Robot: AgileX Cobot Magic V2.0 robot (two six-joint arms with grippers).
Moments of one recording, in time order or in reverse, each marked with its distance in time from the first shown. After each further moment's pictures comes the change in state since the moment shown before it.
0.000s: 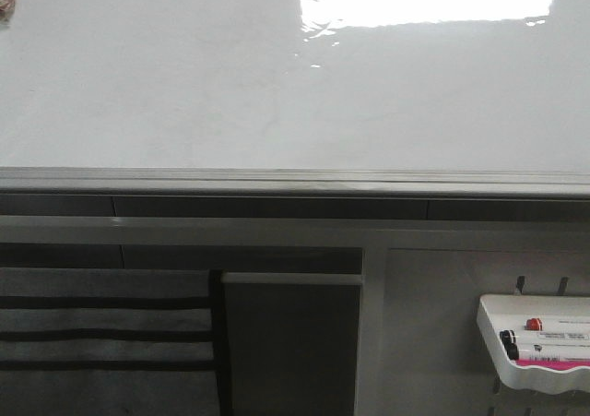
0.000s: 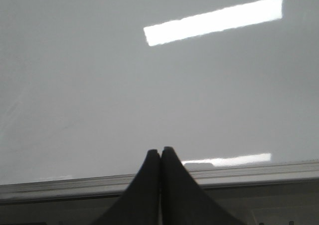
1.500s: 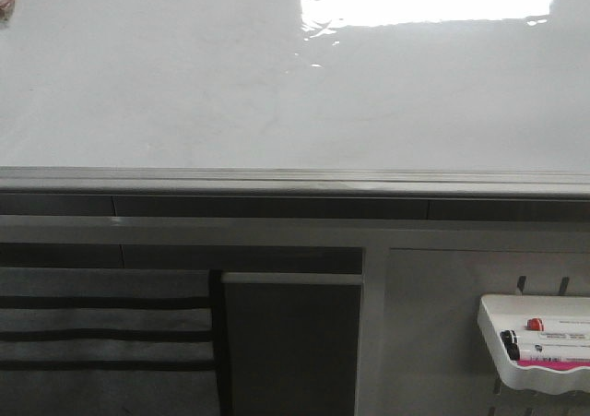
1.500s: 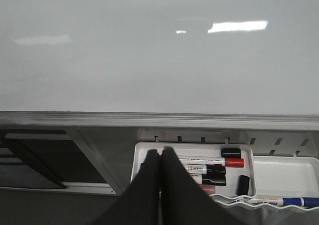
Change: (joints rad) left arm 0.000 0.515 -0.585 0.004 0.489 0.000; right arm 0.000 0.539 -0.606 -0.033 0.657 -0.002
